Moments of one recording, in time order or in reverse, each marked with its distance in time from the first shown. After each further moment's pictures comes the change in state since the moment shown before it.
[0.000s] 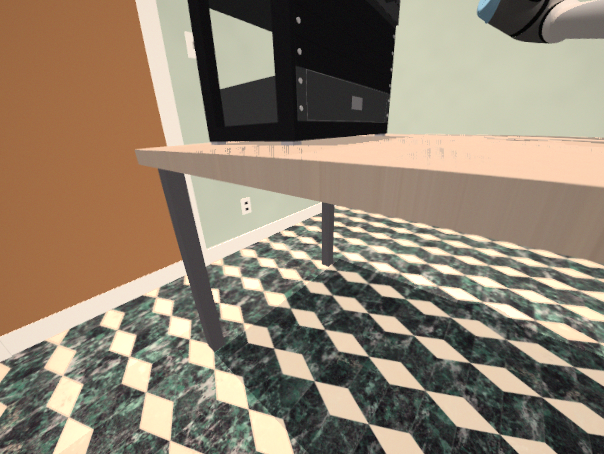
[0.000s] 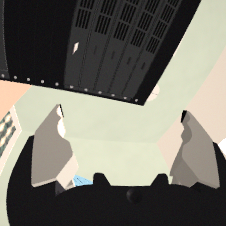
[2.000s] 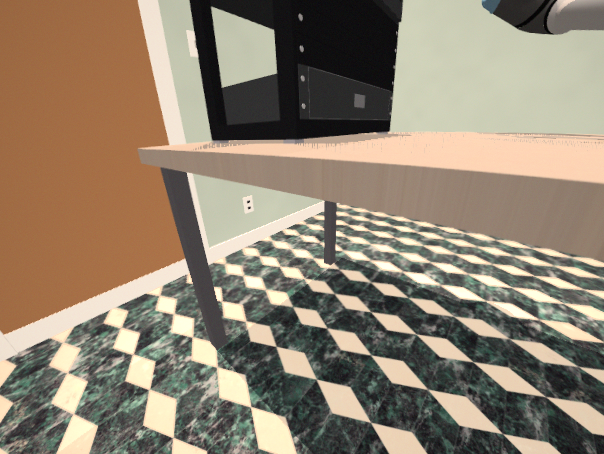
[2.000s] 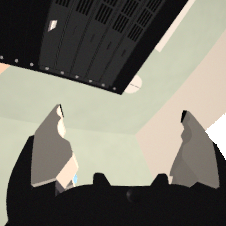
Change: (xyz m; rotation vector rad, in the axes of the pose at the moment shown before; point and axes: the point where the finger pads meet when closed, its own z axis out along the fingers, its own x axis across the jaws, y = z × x) arm 0.042 0.017 -0.008 -0.077 0.111 -0.153
